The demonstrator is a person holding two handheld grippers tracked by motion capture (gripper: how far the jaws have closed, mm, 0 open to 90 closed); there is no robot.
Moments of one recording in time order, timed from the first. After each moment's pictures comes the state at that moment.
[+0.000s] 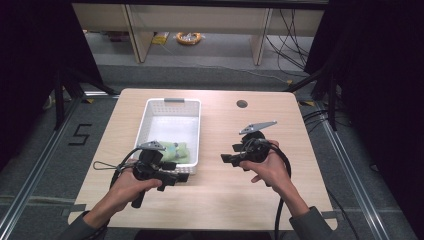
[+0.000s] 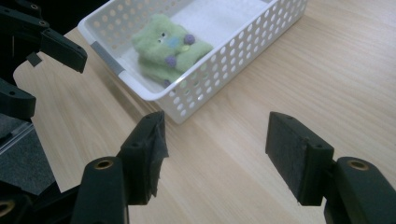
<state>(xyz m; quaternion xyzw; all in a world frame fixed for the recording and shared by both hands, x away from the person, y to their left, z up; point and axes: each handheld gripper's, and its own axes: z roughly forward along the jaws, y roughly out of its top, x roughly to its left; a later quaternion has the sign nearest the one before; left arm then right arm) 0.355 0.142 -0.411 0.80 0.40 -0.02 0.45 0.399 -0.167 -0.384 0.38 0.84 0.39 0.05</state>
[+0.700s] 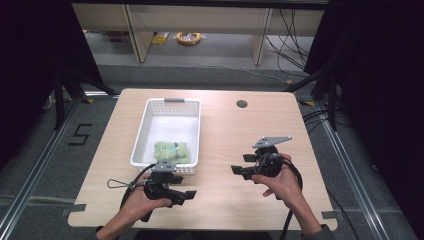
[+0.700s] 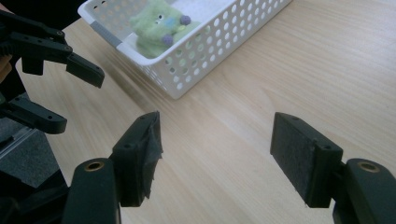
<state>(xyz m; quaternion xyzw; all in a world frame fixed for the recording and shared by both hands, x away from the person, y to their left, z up) 0.332 0.121 -0.457 0.82 0.37 0.01 0.44 0.372 -0.198 -0.404 0.38 0.83 0.41 0.04</state>
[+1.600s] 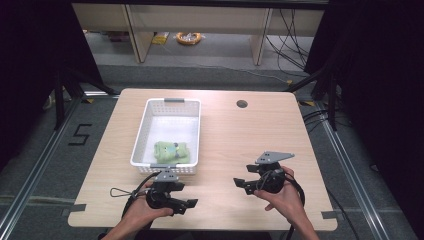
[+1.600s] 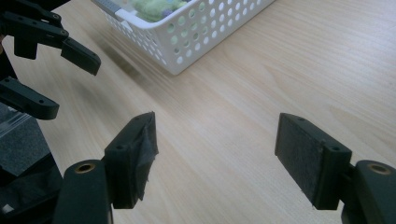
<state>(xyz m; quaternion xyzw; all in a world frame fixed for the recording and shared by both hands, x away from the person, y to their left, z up) 0.319 0.116 -0.473 0.83 0.36 0.01 0.44 0.345 -0.206 -0.429 0.37 0.83 0.41 0.08</state>
